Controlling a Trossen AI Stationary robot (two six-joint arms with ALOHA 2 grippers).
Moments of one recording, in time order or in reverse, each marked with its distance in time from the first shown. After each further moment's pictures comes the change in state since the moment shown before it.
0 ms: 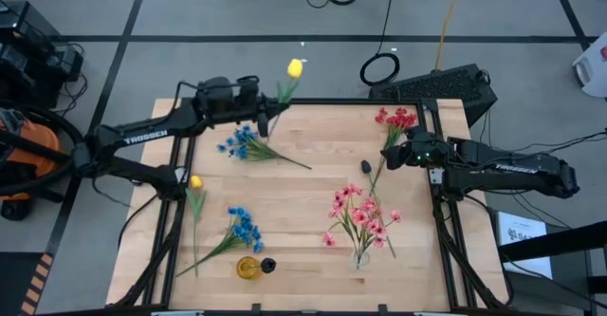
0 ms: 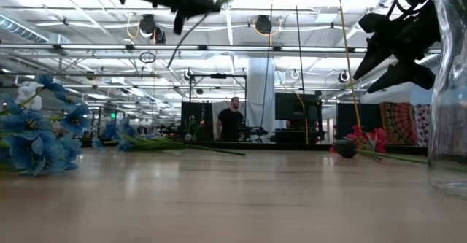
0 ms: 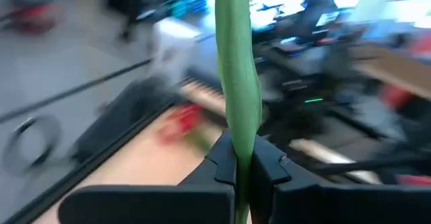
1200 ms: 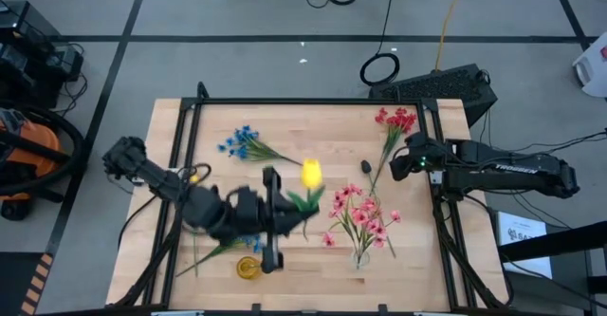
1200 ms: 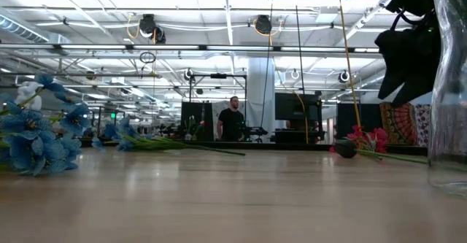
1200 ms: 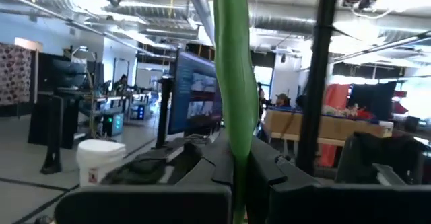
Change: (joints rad) left arm -0.991 0.408 0.570 0.353 -0.832 0.411; right arm 0.000 0.002 0.000 -0.228 -0.057 -0.126
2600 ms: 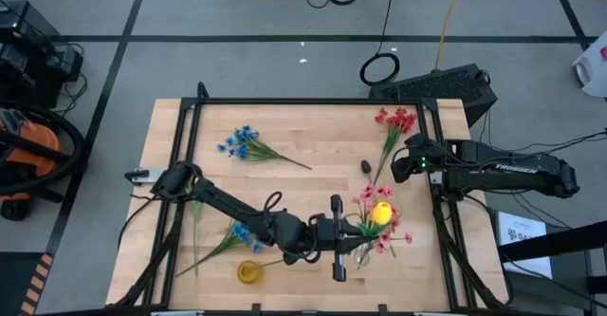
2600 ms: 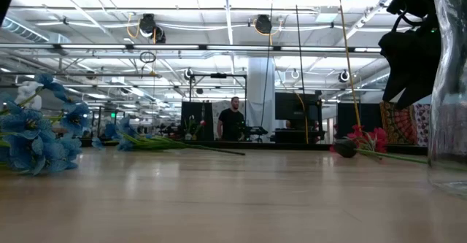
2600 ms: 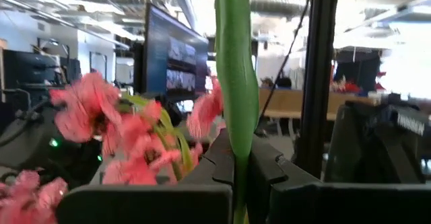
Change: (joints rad) left arm 0.139 0.474 0.095 0.319 0.222 -0.031; right arm 0.001 0.000 -0.001 -0.030 -0.023 -0.019
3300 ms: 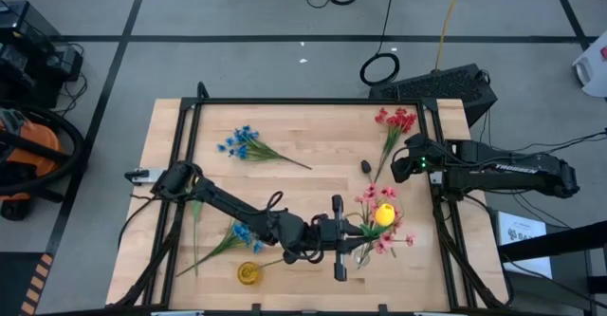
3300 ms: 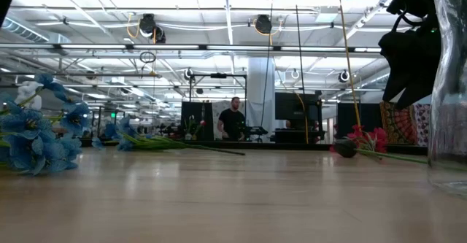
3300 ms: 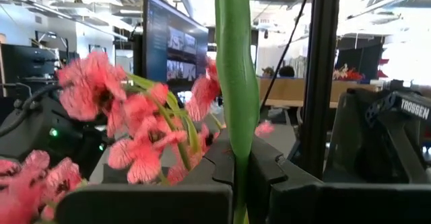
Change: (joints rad) left arm 0.002 0.000 0.000 -0.041 0.003 -0.001; right arm 0.000 0.000 0.000 0.000 0.002 0.000
